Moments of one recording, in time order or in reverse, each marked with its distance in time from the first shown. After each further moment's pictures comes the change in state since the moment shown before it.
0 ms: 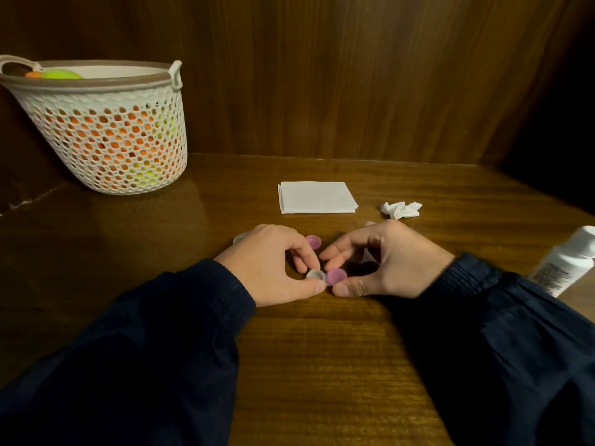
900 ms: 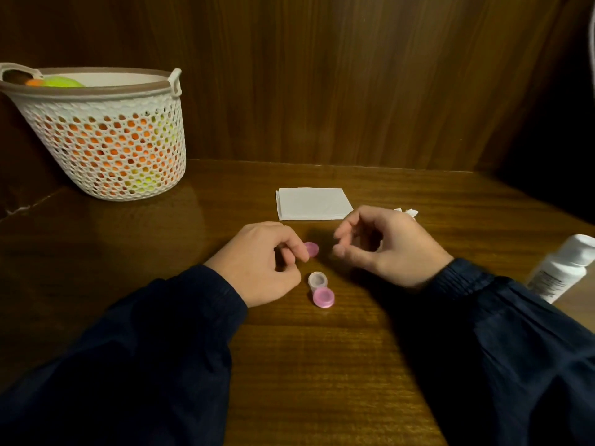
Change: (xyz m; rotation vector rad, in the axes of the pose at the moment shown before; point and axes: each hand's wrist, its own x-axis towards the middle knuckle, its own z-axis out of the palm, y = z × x) left_hand 0.000 0.001 -0.010 -0.034 0.087 -0.023; right_hand 0.014 0.019 -0.007 -0.011 0.320 -0.076
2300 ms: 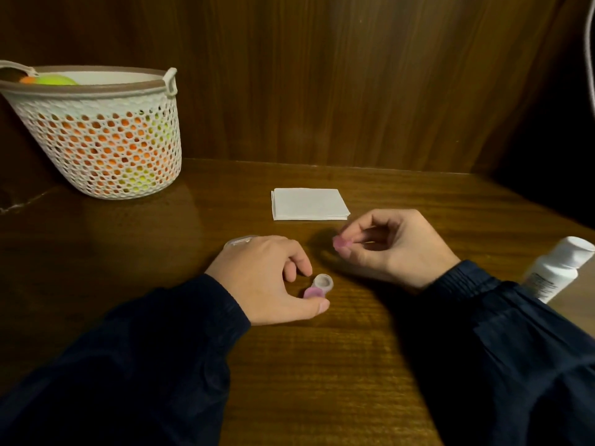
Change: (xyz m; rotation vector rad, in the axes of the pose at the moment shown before) left_hand -0.007 0.017 0.010 0.327 -0.067 -0.003; right_hand -0.012 0.012 -0.004 0.398 0.045 0.030
